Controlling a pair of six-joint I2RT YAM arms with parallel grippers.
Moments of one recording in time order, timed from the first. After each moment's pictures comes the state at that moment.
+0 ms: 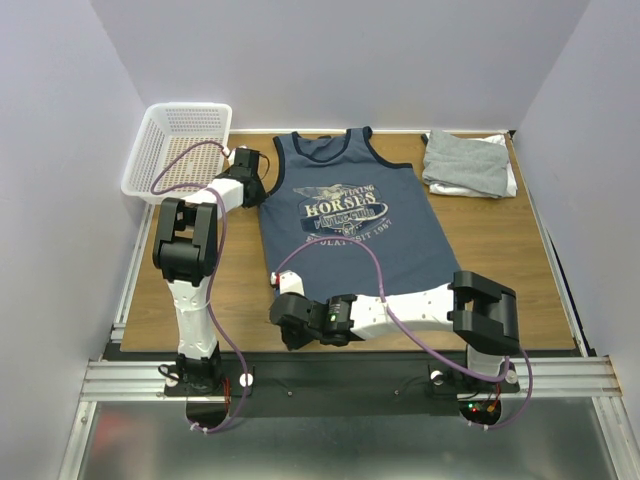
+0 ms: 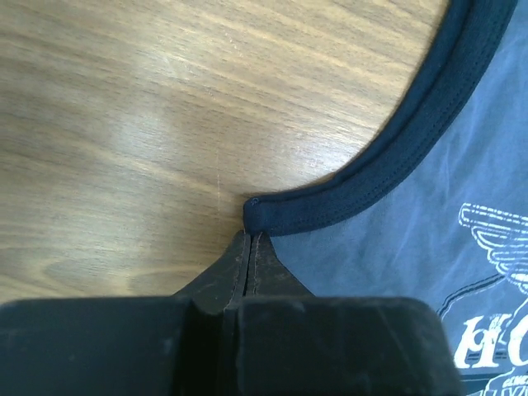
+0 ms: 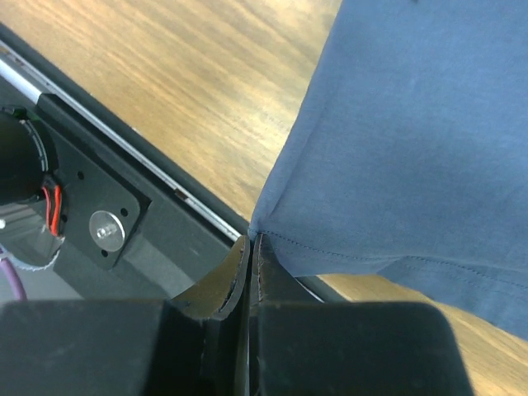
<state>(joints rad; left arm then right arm) -0.19 2.05 1.41 -0.23 -0.16 -0.51 1.39 1.79 1.18 -0.28 0.25 0.81</state>
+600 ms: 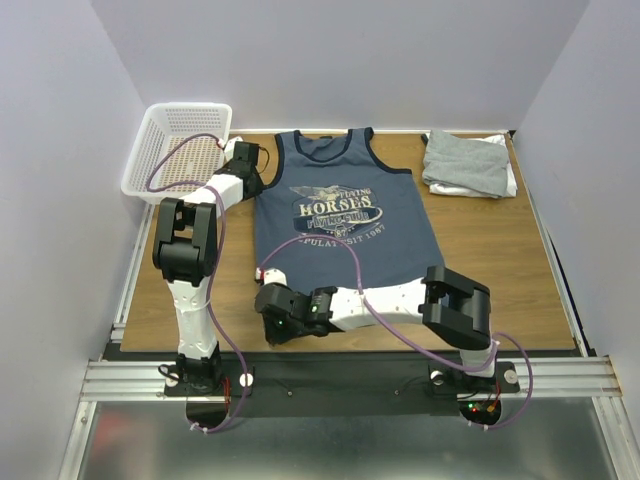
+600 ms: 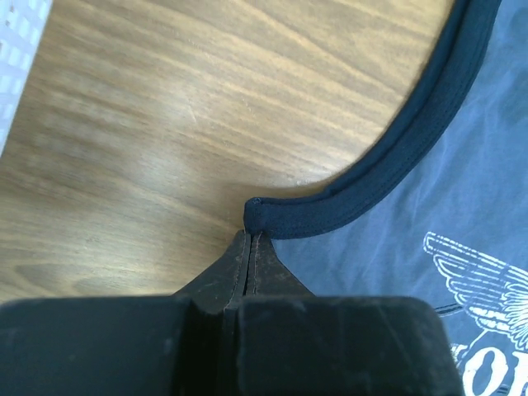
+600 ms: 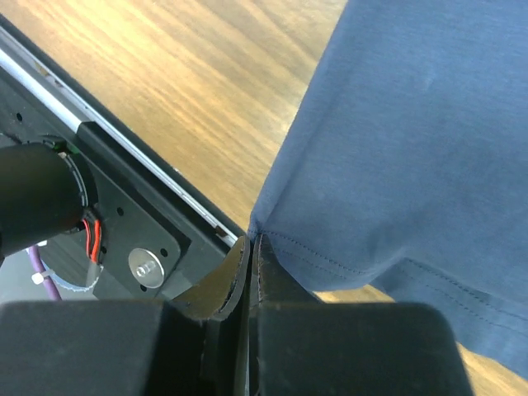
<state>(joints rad) -0.19 2.05 1.46 -0.22 -0.25 -0.54 1.35 1.94 1.32 -0.25 0.08 0.82</state>
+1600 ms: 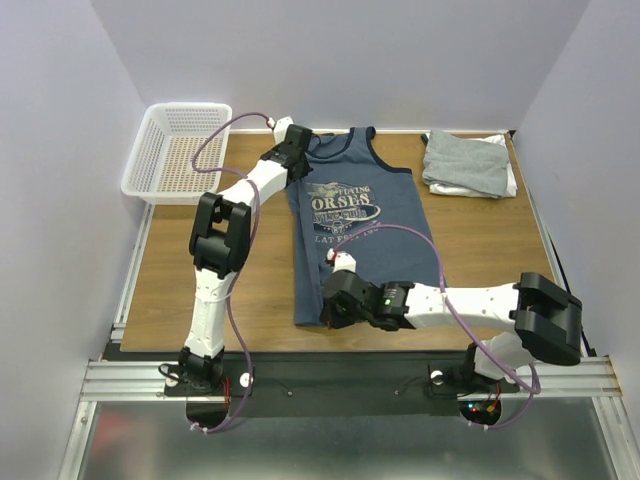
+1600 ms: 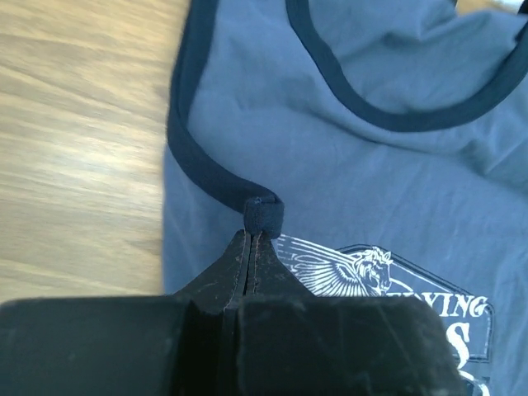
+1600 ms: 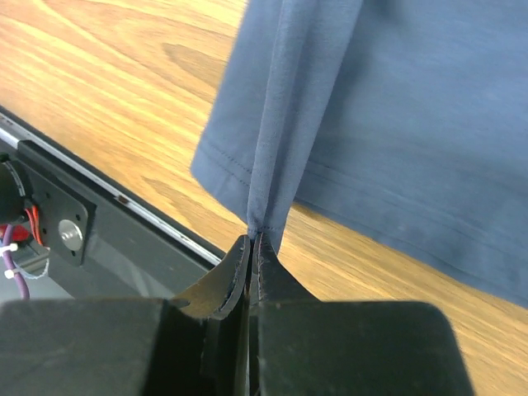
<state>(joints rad) -0.41 2.24 1.86 -0.34 -0.33 -0.62 1.21 1.48 0.86 -0.22 0.16 0.88</state>
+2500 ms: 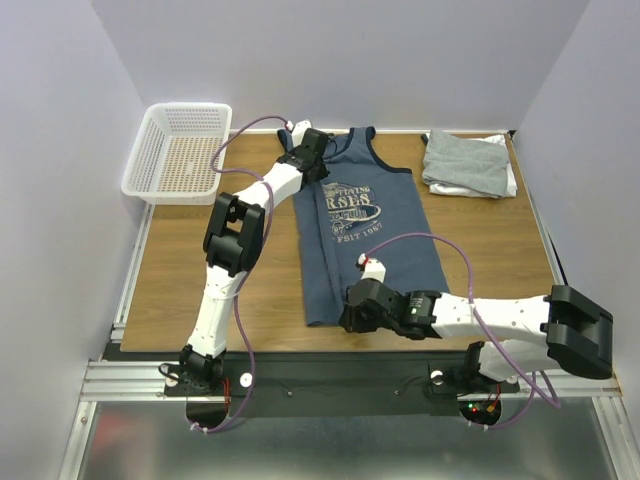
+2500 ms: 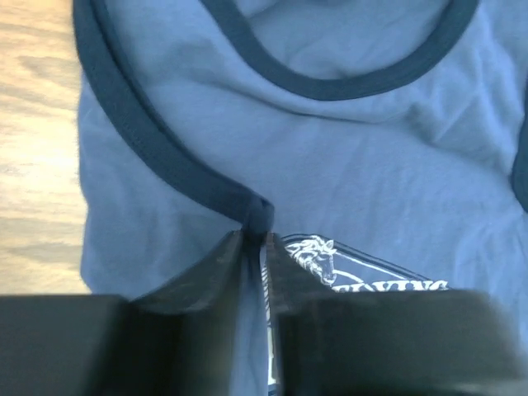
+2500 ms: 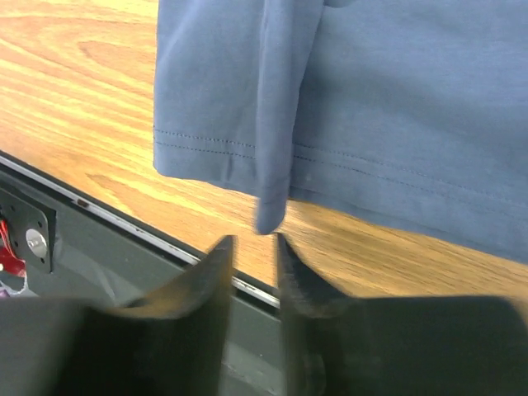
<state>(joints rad) -0.48 2.34 1.96 -0.33 -0.30 -0.64 1.19 1.29 0.65 -0.22 0.26 1.00</state>
